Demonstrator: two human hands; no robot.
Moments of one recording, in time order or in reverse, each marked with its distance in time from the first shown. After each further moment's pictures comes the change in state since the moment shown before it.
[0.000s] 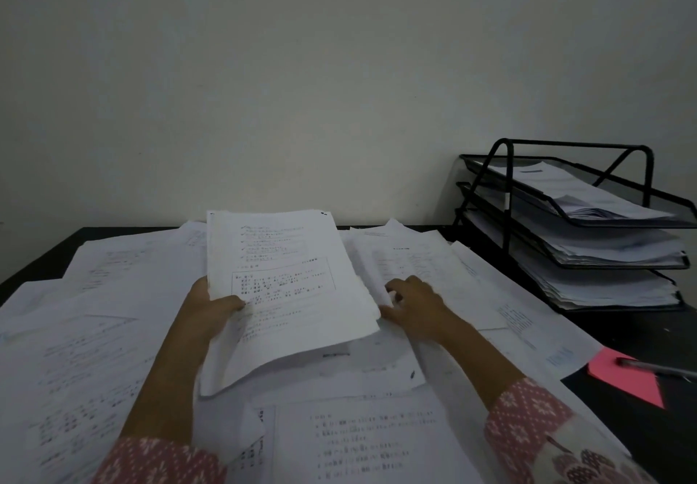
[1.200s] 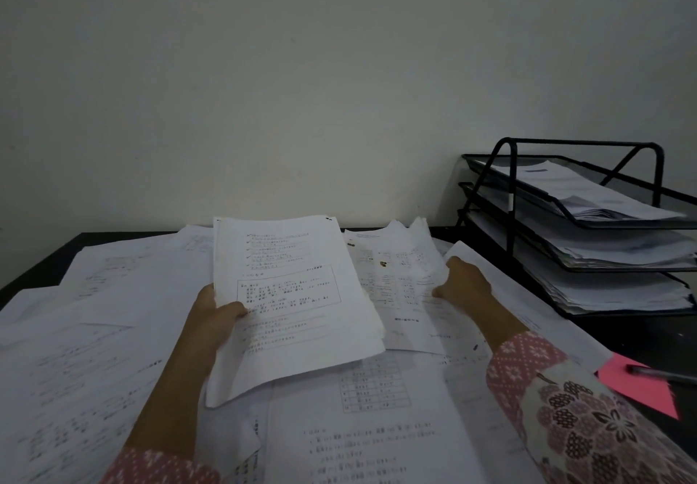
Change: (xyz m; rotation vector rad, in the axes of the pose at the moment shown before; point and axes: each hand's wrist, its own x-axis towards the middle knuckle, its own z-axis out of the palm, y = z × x) left_hand 0.013 -0.012 0.015 -0.003 0.045 -0.002; right_hand 0.056 0.071 -0.026 -0.063 0.154 0.352
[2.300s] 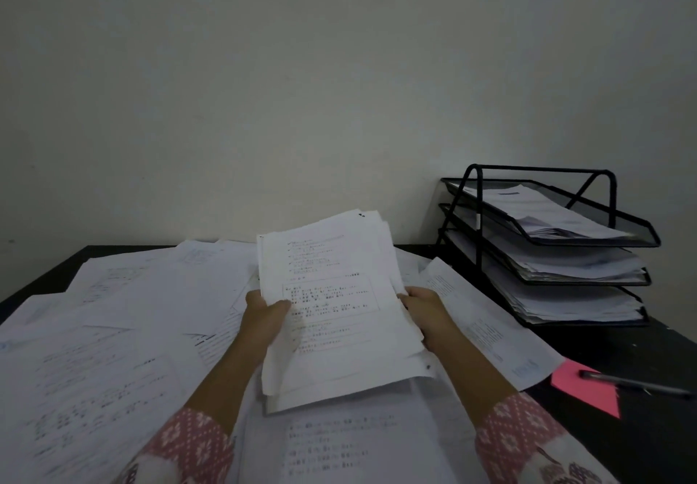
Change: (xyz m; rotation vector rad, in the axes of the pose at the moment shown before) left_hand -0.041 0.027 0.073 -0.025 -0.080 0.013; right_hand -0.084 -0.020 -0.017 1.072 -0.208 0.035
